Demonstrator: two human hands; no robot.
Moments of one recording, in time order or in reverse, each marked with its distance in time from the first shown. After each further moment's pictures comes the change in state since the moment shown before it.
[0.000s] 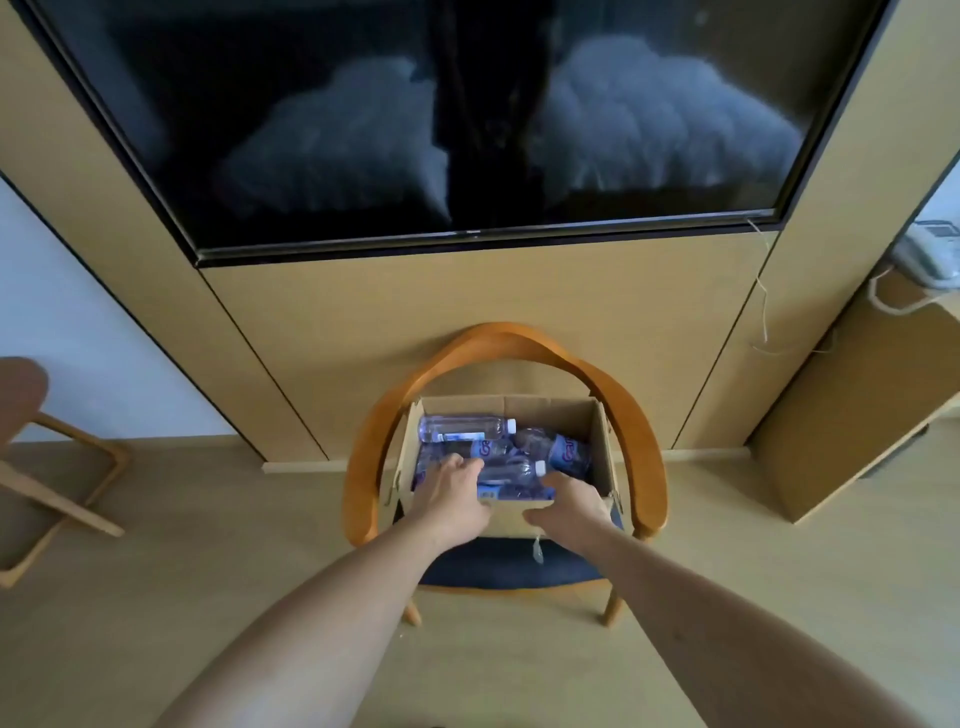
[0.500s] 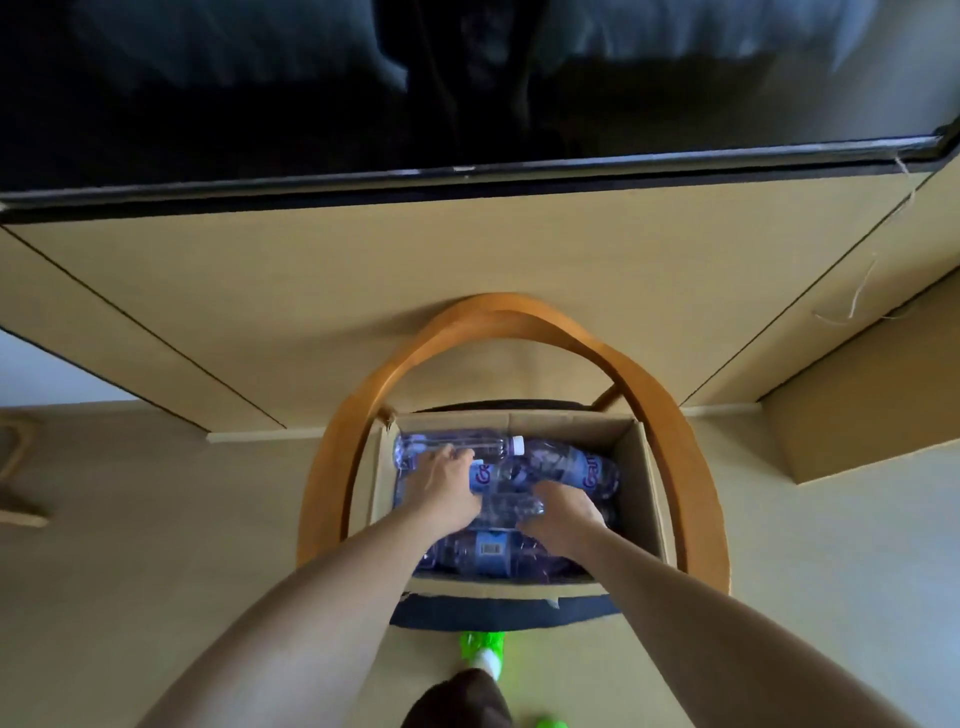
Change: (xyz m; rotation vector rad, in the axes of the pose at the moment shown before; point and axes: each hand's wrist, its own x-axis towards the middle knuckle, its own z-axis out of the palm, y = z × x) left_hand 0.237 -0.067 0.028 0.054 -0.259 -0.030; right_hand 0.216 -0.018 0.035 -0.172 -0.286 0.199
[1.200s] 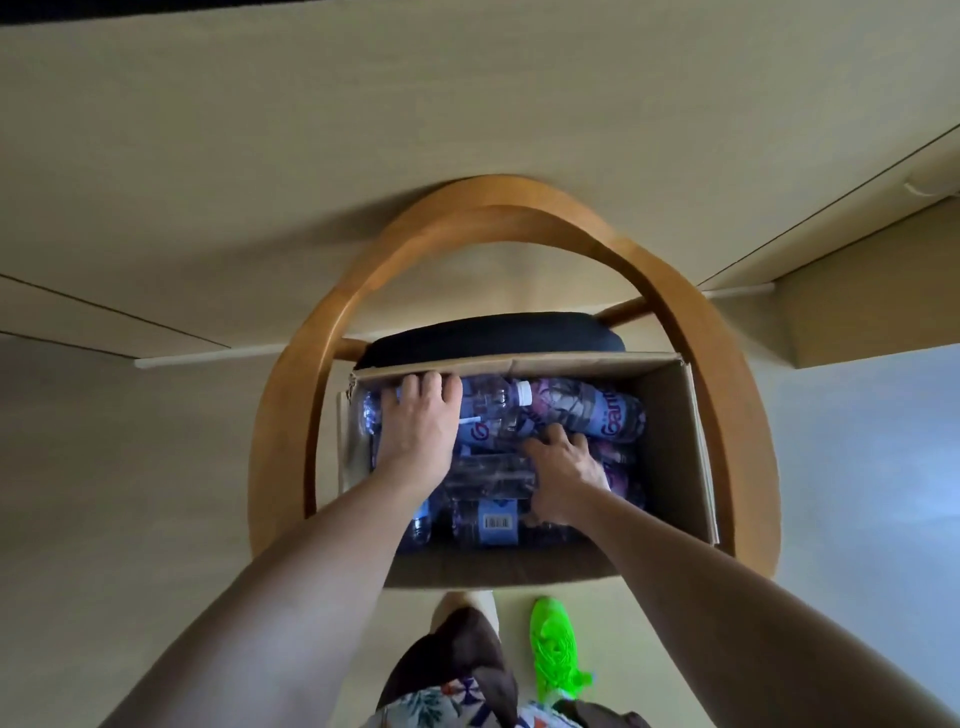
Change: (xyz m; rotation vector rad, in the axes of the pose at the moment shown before) left_hand 0.105 -0.045 0.048 0.492 0.157 0.109; right_hand 0.099 0.011 0.045 -0.308 -0.153 0.070
